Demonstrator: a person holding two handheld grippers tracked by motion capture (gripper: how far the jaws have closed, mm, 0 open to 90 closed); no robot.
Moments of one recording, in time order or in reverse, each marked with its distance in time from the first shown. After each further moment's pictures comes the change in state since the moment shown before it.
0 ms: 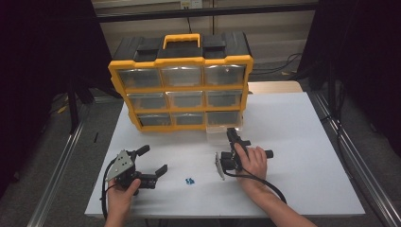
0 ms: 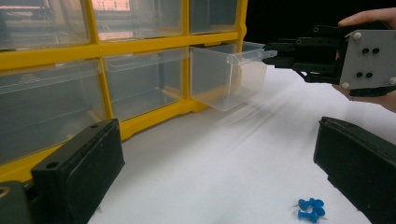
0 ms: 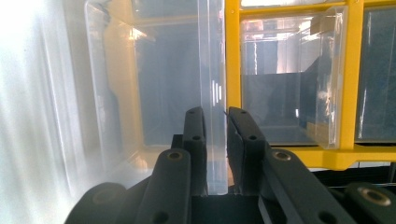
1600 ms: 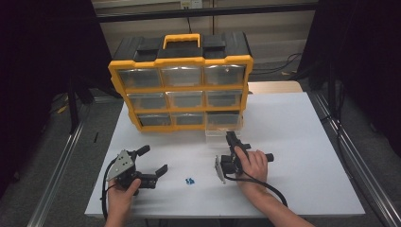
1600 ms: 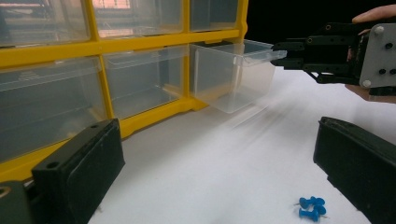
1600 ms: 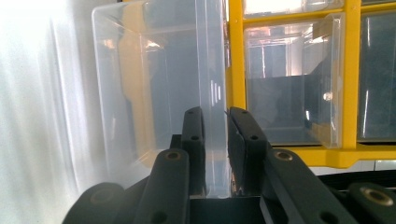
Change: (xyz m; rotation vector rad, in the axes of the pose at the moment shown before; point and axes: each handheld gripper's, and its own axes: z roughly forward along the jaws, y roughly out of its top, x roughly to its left) left arm -0.002 0.000 0.001 0.000 0.025 -0.015; right arm -0.001 0.002 -0.012 -0.009 0.040 0.039
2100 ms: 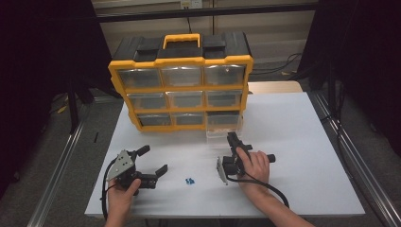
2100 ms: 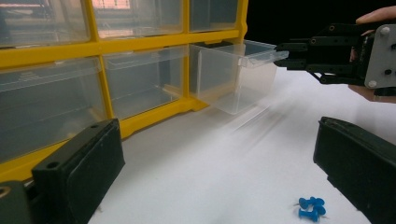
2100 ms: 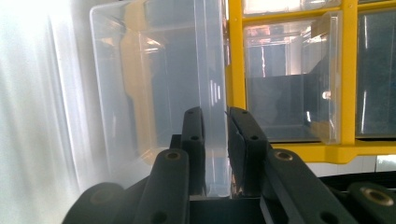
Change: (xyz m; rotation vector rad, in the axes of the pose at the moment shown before) left arm 0.001 0.000 0.000 -0.009 -0.030 -0.002; right arm -0.001 -0.004 -0.003 -0.021 -0.003 -0.022
